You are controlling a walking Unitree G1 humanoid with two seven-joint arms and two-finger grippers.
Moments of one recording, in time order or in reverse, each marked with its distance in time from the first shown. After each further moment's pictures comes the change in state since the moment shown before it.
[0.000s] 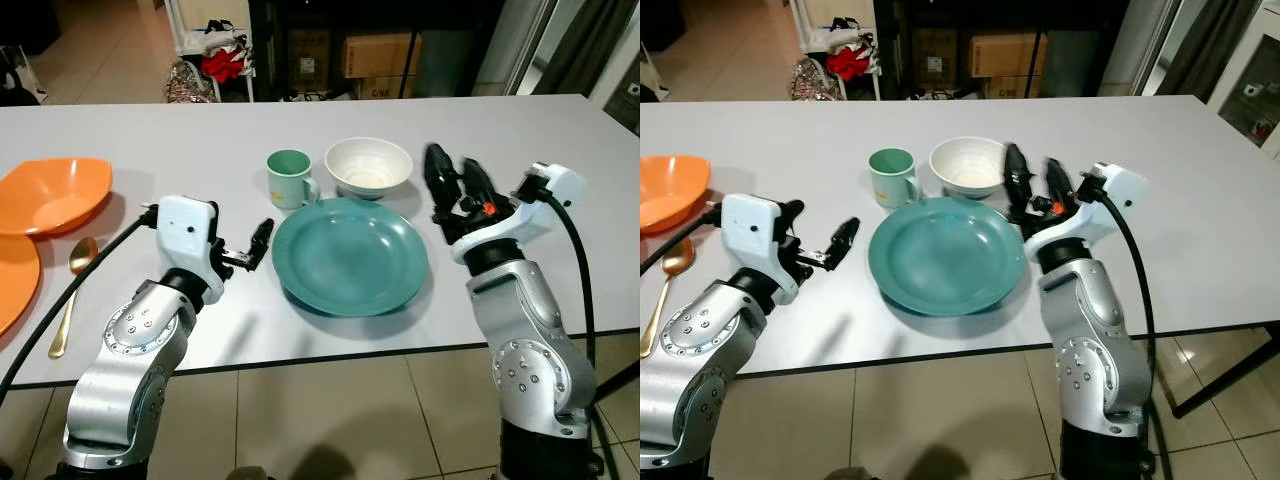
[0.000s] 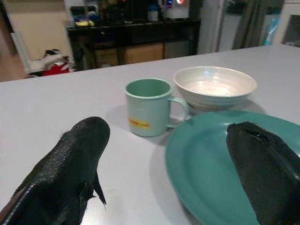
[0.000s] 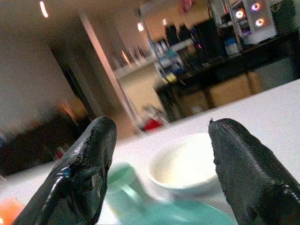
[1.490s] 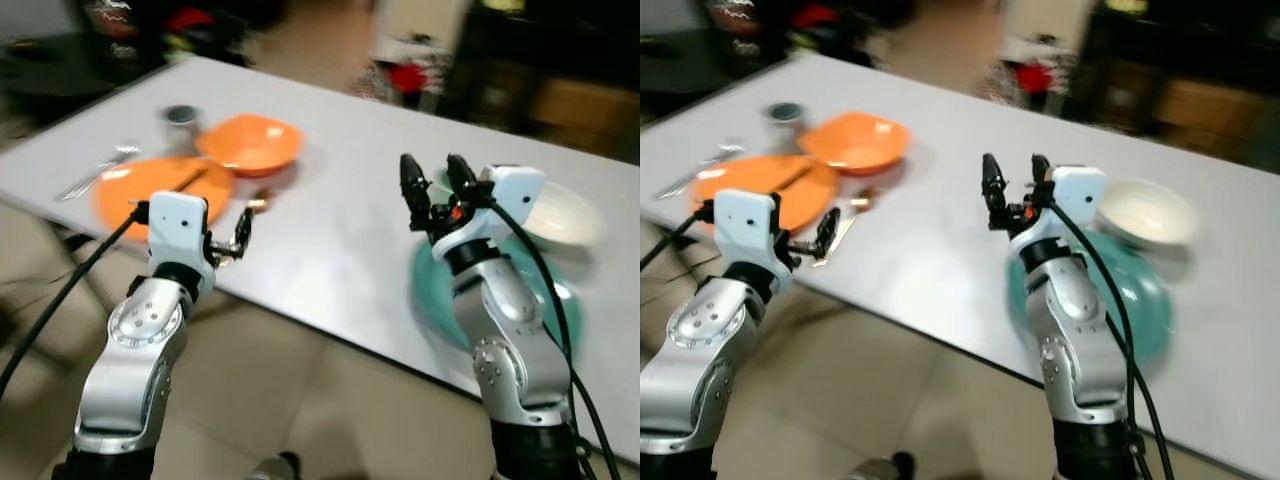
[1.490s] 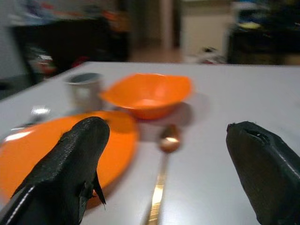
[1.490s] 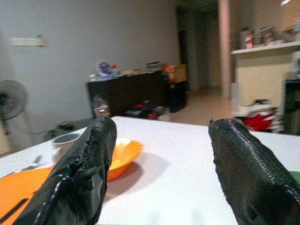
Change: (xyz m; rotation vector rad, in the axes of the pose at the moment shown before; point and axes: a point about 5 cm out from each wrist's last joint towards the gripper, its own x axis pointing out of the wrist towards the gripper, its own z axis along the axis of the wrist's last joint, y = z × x) left arm 0.008 0.012 -0.002 0.054 -0.044 0.165; right arm 0.008 0.010 -0.010 -0.218 -0.049 0.057
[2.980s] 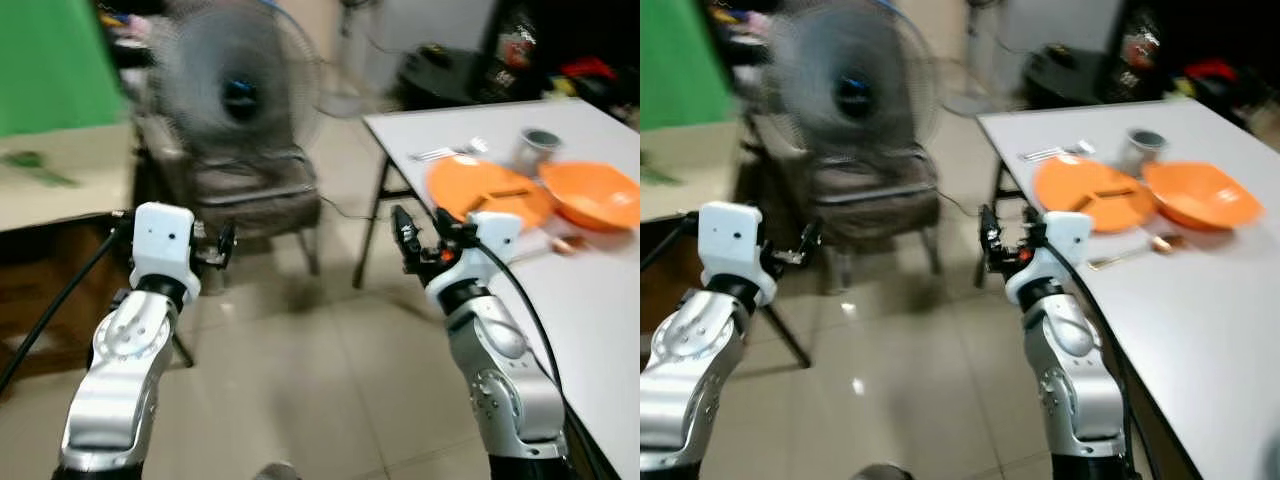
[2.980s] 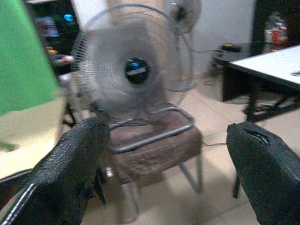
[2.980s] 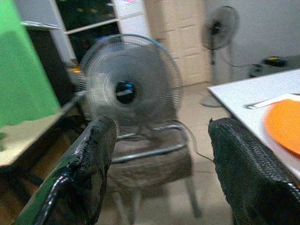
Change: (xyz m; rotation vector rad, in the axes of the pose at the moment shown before) left arm -0.008 0.009 -0.010 0.079 0.041 0.020; right arm -0.026 -0.005 -0.039 0.079 0.183 -0.031
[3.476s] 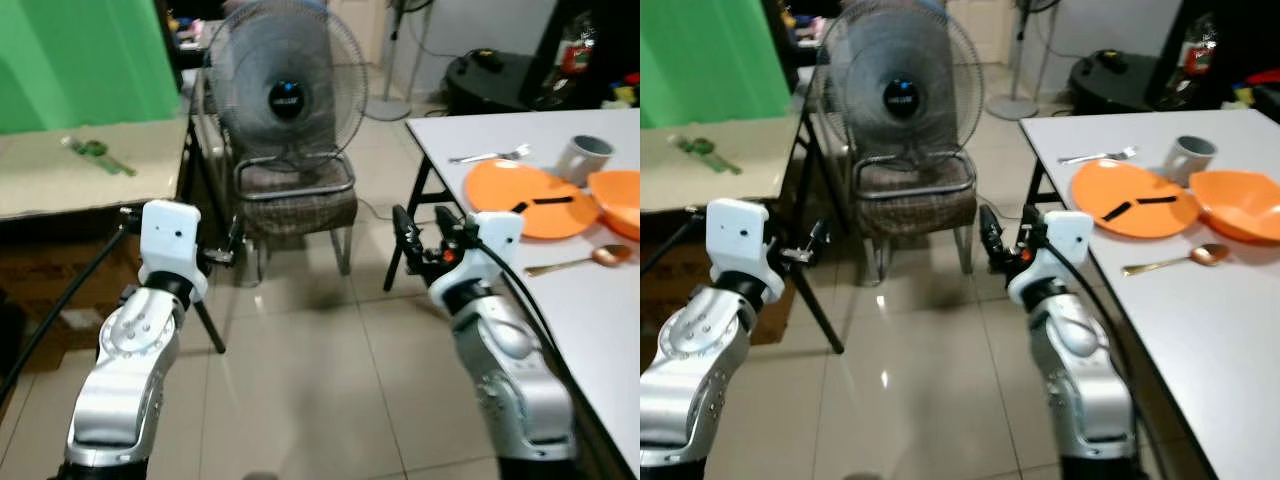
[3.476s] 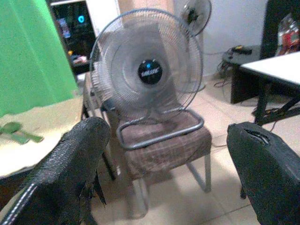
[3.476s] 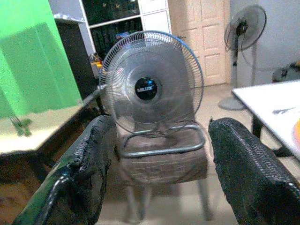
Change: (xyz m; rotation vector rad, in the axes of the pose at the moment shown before) left arm 0.000 -0.005 0.003 -0.022 -0.019 -0.036; right arm -0.003 -0.003 0.003 -0.065 0.005 0.045
